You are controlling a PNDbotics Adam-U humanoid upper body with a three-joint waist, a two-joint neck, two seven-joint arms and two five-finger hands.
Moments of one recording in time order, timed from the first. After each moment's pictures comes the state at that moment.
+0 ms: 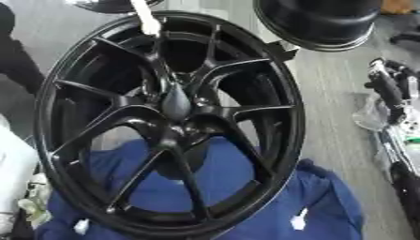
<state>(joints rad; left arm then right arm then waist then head) -1.38 0.58 -0.37 -1.50 -0.34 0.04 -0.89 -0.28 -0.56 -0.25 -1.40 -0.26 0.11 -0.35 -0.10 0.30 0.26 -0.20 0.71</state>
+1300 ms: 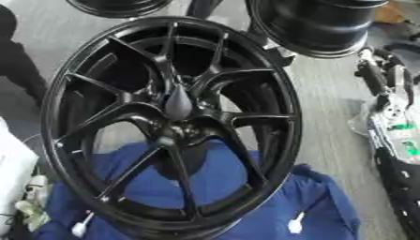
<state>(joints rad) -0.45 0.98 0.05 -1.79 -0.33 0.22 -0.49 -0.27 -0.57 -0.28 -1.40 -0.26 0.10 -0.39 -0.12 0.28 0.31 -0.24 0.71</state>
